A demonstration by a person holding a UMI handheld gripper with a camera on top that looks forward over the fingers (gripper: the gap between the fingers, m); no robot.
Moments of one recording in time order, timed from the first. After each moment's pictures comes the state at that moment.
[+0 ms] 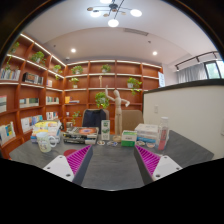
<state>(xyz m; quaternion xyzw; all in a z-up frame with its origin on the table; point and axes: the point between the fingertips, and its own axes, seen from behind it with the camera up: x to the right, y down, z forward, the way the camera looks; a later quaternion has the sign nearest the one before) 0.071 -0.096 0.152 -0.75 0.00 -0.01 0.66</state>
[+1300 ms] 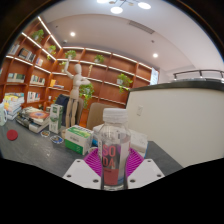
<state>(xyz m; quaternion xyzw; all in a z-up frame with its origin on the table) 0.290 0.078 0.101 -0.75 -0.03 -0.14 0.64</state>
